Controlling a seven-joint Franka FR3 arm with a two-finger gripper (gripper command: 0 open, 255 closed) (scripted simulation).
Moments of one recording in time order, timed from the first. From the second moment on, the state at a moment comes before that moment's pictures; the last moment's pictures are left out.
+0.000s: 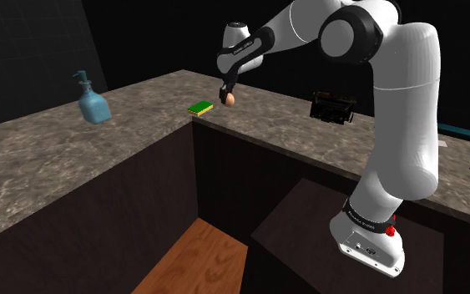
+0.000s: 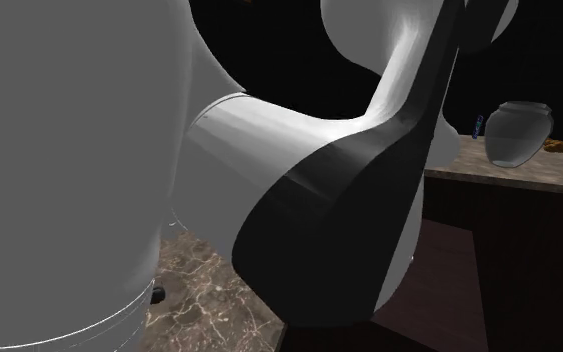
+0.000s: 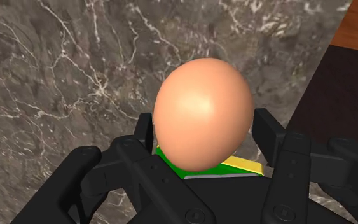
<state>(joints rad) 0.22 0.41 -0.39 -1.74 0.02 2.41 -0.51</state>
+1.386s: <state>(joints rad) 0.20 0.47 -0.38 -1.78 0.04 2.52 -0.51</state>
